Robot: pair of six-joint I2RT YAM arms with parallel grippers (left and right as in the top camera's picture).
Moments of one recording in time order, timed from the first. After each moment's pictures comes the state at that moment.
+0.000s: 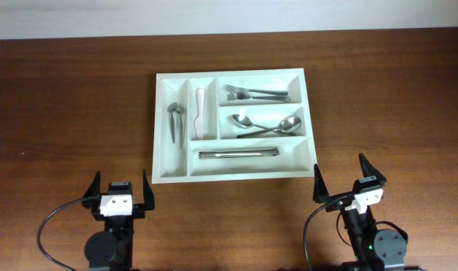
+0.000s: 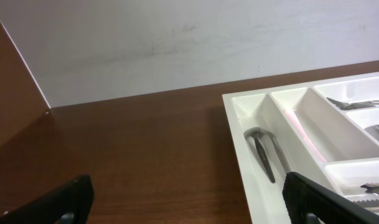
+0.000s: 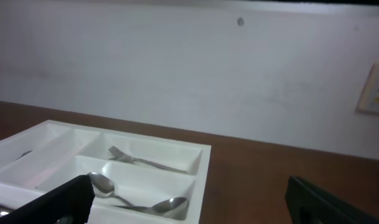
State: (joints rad) left arm 0.04 0.01 0.02 -0.08 -0.04 0.16; right arm 0.04 0.01 0.01 0.09 -0.15 -0.06
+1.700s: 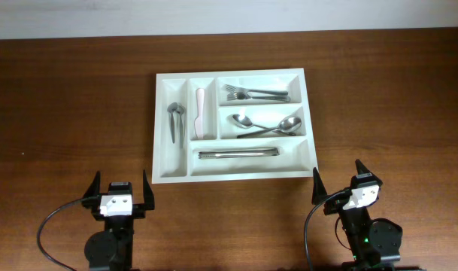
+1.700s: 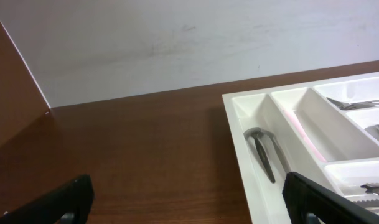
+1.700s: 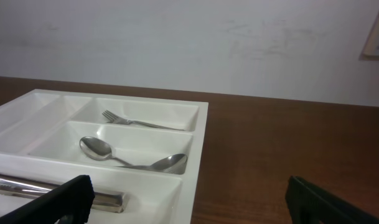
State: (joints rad) left arm 0.04 0.01 0.02 -0.08 -0.04 0.16; right arm 0.04 0.01 0.01 -0.06 -0.12 -0.03
